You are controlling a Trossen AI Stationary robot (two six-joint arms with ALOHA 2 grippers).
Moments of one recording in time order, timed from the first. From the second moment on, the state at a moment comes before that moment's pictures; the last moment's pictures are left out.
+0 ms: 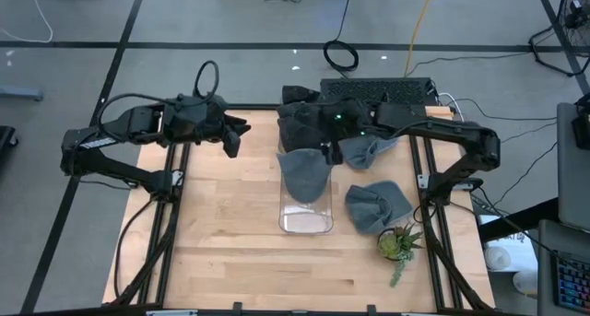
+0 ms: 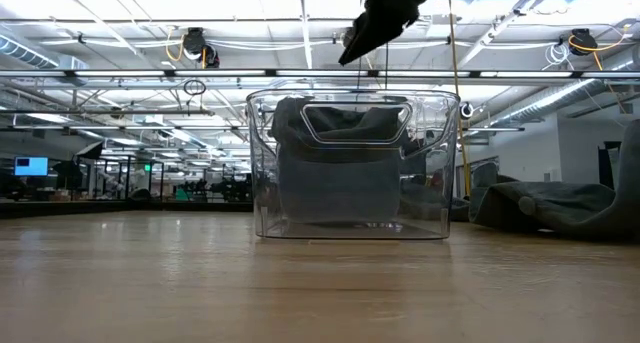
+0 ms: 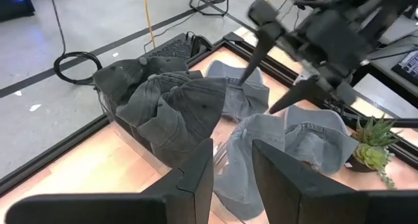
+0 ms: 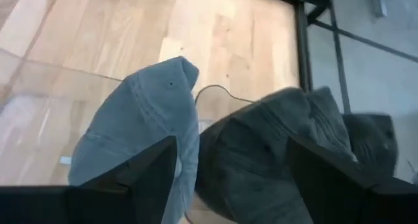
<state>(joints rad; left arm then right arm) 0.12 1.12 1.40 -0.81 -0.30 -0.47 -0.27 1.56 1.48 -0.67 -0.04 -0.46</state>
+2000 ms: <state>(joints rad) 0.13 1.12 1.40 -0.81 -0.29 -0.45 -0.49 1.49 1.86 -1.59 0.50 0.47</state>
